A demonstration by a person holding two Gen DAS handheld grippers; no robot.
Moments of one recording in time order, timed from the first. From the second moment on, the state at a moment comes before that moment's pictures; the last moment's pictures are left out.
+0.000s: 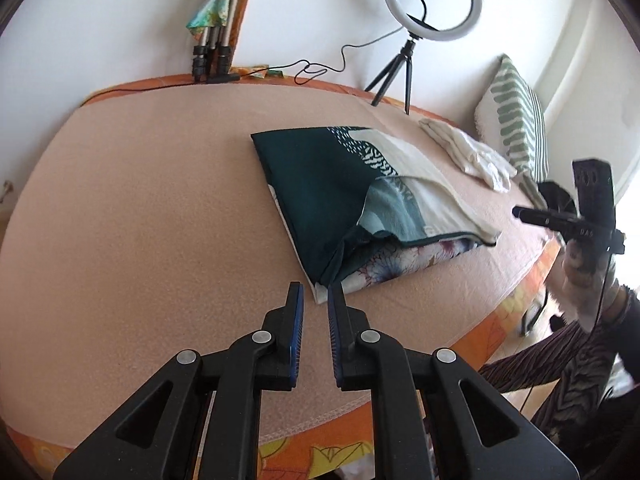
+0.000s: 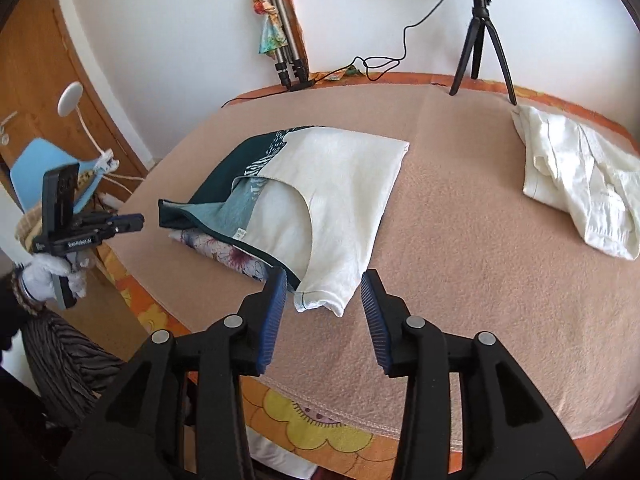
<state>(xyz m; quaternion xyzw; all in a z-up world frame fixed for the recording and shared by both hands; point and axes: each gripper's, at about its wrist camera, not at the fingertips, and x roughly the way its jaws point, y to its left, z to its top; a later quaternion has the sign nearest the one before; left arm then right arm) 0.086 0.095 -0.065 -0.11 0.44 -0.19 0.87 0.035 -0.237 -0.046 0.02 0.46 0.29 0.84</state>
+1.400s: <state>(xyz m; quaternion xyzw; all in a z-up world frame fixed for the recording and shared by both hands) 0.132 0.076 -0.083 -0.12 0.46 -0.20 0.85 0.076 -0.257 -0.108 0.24 0.58 0.26 0.73</state>
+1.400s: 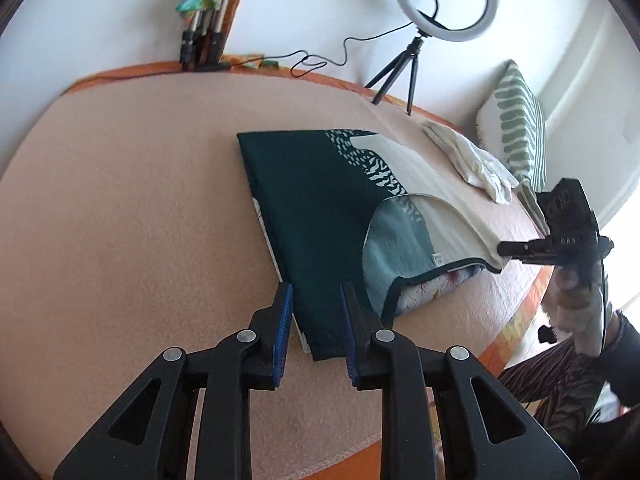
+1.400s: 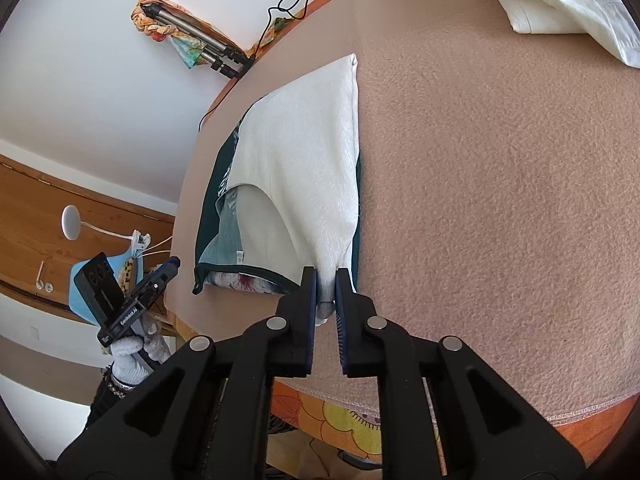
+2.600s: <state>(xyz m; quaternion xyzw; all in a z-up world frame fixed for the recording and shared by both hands) 0.162 -0.011 -0.057 -0.04 0.43 -0.22 0.88 0.150 -0.169 -0.030 0.07 0.46 0.32 0.82</state>
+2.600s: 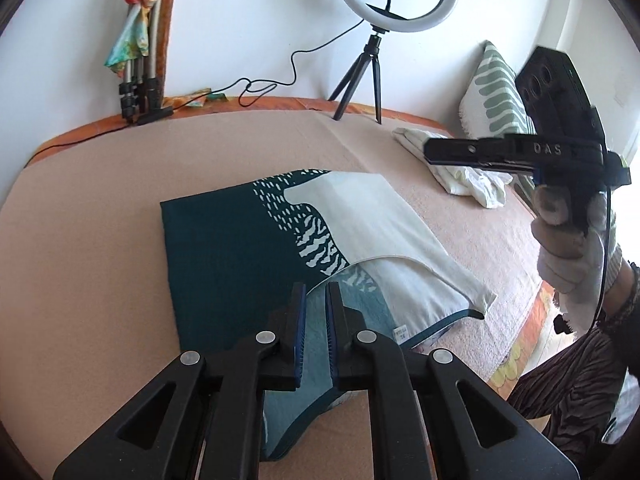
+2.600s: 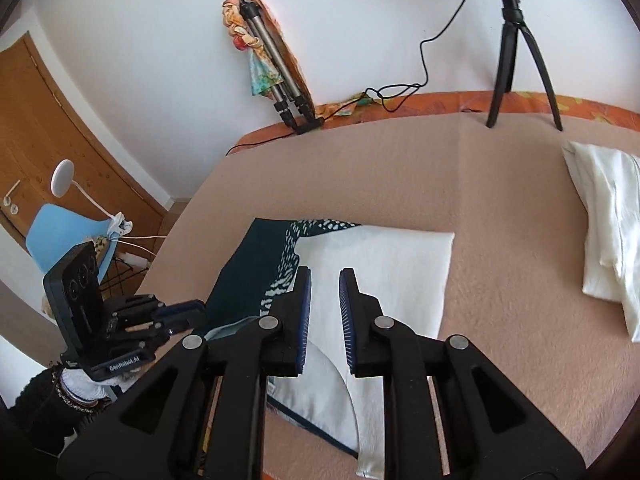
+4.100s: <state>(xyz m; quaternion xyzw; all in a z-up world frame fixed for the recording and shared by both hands) 0.194 -0.060 -0.091 -0.01 0.48 -0.23 0.85 0.249 -0.183 -0.109 0.08 0.54 0.20 0.81</state>
